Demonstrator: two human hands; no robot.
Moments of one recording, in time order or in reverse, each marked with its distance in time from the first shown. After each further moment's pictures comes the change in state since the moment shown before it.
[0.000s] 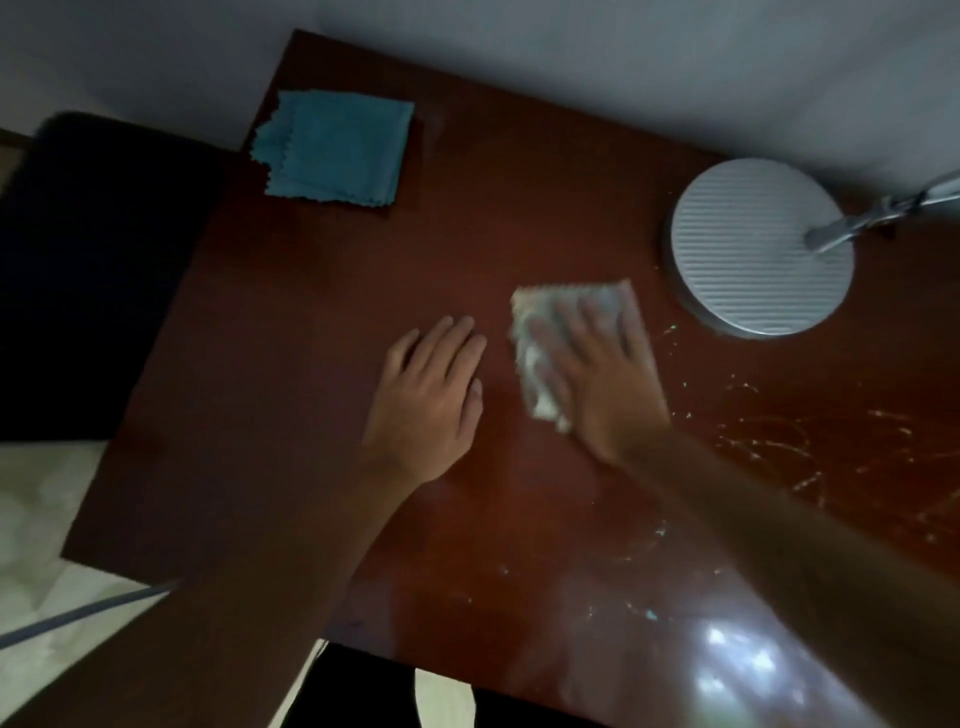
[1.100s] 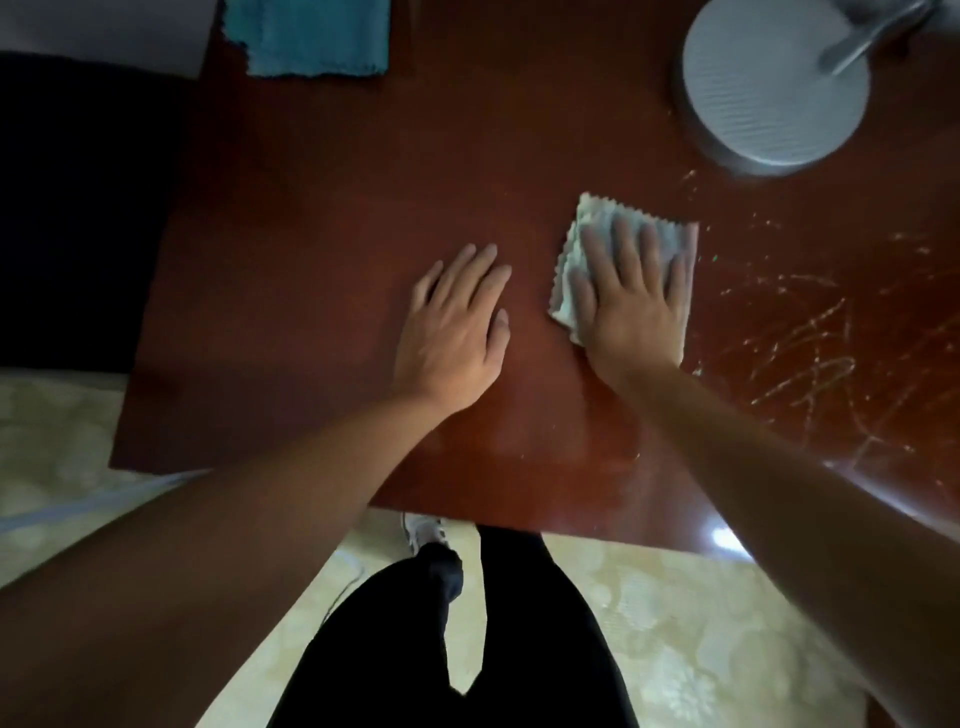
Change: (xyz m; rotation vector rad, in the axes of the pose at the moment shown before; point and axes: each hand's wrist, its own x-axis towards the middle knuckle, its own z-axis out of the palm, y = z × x) left_hand -0.060 0.008 0.004 -0.130 -0.035 0.033; right_hand -0.064 -0.079 0.015 0.290 0.043 0.567
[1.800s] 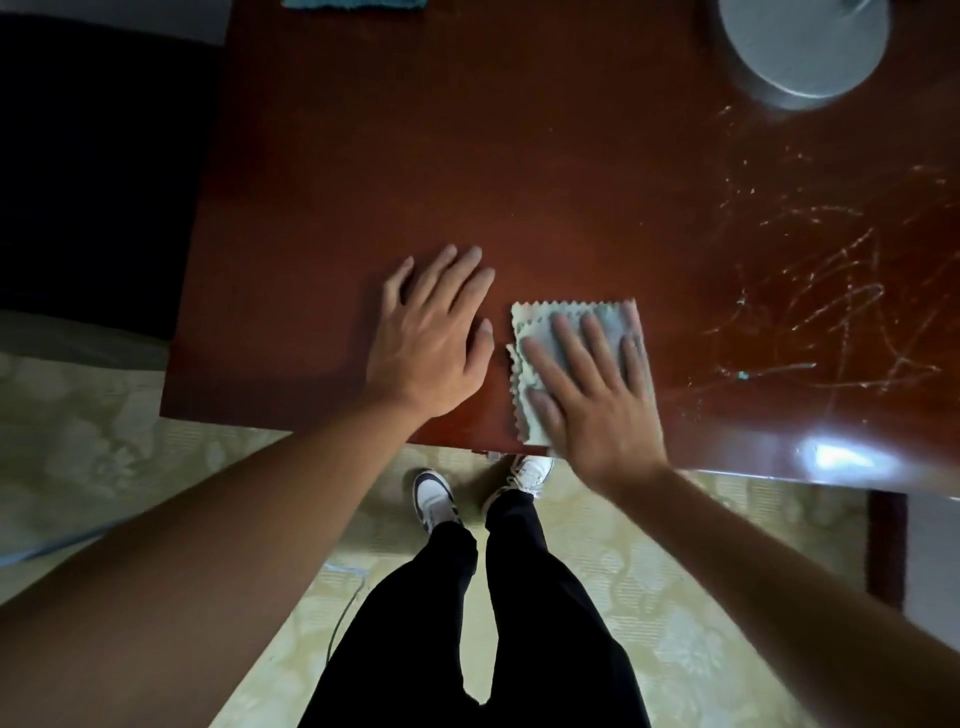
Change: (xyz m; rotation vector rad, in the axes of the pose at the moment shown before) left_hand -0.078 -0.051 -0.021 0.040 0.008 0.071; right_hand -0.151 -0.063 0.025 -0.139 -0.050 -0.306
